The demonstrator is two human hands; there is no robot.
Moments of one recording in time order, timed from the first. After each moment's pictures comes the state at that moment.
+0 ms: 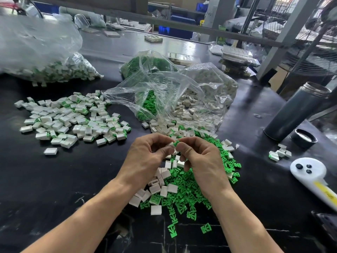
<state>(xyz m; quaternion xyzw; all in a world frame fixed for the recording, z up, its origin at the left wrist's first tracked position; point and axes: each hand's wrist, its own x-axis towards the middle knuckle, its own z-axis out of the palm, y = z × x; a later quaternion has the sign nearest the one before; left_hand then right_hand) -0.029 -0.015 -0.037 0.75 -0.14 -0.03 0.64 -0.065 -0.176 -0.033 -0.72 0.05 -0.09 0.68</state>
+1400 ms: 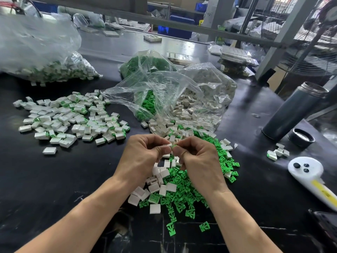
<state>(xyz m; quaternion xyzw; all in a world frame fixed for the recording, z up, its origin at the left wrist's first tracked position) -0.030 -0.014 -0.029 0.73 -0.09 -0.05 0.68 -0.067 -0.170 -0.032 -0.78 0.04 -0.12 0.61</state>
